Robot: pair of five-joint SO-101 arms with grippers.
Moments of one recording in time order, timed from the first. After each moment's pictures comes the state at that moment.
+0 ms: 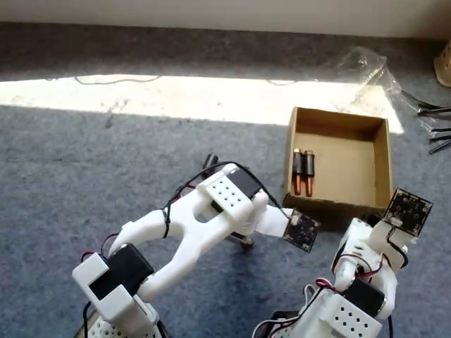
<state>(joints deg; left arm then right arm) 40.2 4.9 21.7 66.8 -63.3 30.8 -93.1 88.3 49.1 8.5</state>
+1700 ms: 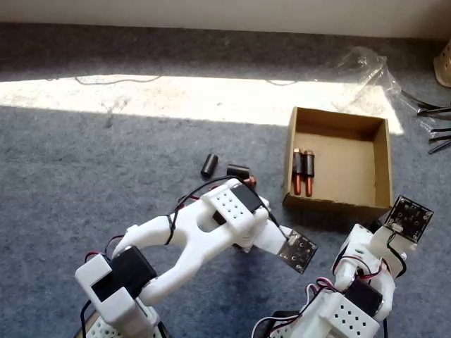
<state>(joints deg) 43.0 5.1 28.4 58.3 -69.7 32.8 -93.1 93.2 45.6 8.5</state>
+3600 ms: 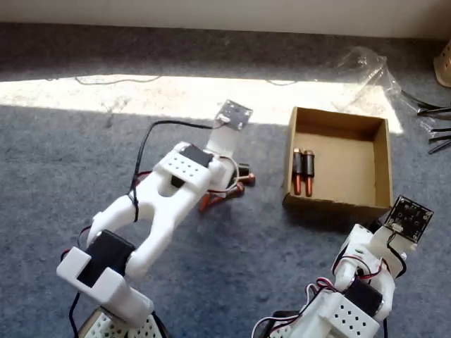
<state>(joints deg) 22.1 5.1 26.0 45.8 8.6 32.8 -93.1 93.2 45.6 8.5</state>
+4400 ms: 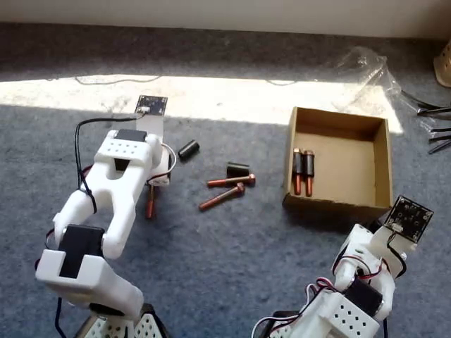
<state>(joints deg) 0.2 5.1 26.1 58.1 9.7 32.8 -93.1 93.2 45.6 8.5</state>
